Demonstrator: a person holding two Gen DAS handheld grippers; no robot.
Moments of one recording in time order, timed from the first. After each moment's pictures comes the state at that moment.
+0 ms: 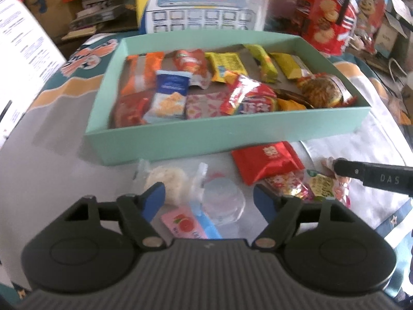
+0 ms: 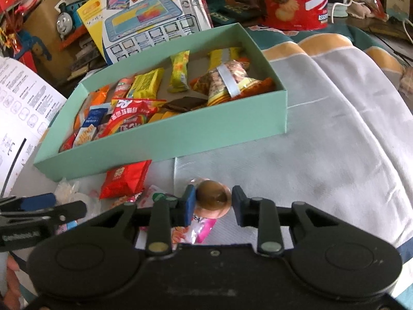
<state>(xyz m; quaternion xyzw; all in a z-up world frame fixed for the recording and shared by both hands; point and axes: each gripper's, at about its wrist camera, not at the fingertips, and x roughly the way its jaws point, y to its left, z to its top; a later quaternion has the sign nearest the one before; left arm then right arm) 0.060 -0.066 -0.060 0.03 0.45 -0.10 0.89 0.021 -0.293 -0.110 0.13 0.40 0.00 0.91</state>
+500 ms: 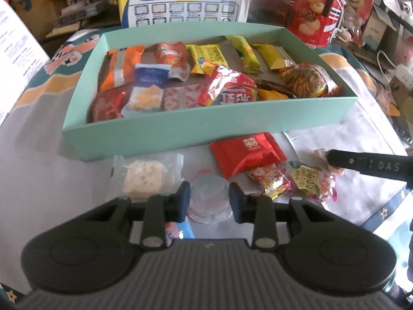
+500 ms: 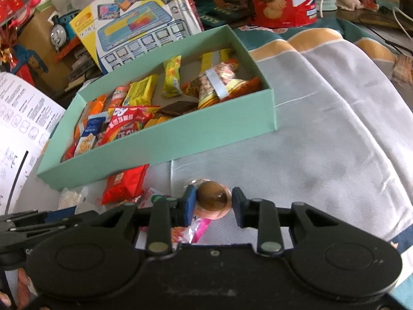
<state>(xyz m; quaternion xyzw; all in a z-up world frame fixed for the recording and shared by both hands) 0.057 -0.072 -0.065 0.02 0.46 -0.13 0.88 0.013 -0.303 -0.106 0.16 0.40 -0.01 0.90</state>
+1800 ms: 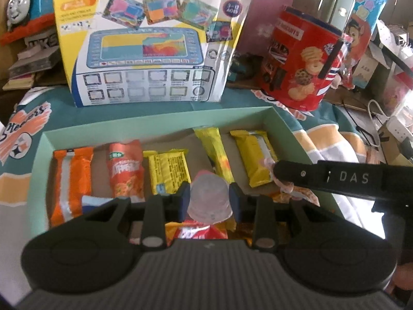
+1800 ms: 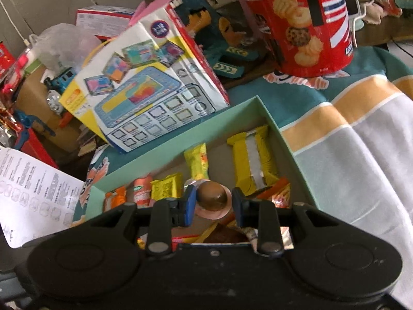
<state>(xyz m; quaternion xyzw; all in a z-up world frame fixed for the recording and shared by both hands) 0.217 -0.136 -0.014 0.00 0.43 -0.18 0.89 0.173 -0.329 -0.047 0.25 0.36 0.01 0.90</state>
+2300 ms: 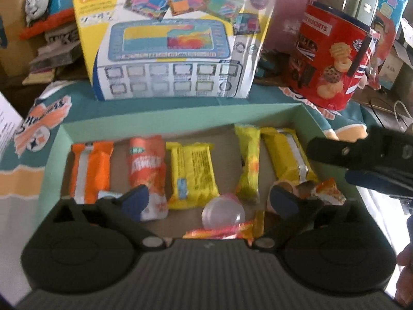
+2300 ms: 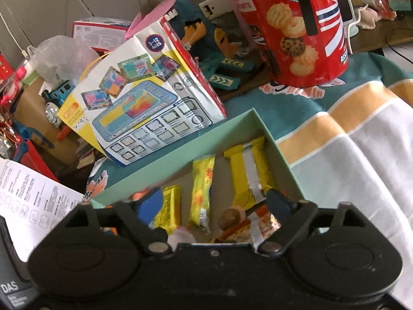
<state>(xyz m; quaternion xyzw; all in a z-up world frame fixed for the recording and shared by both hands) 0.220 -0.130 -0.024 0.01 0.43 -0.12 0.90 0.165 -0.331 -0.042 0.26 0.33 0.00 0.91</state>
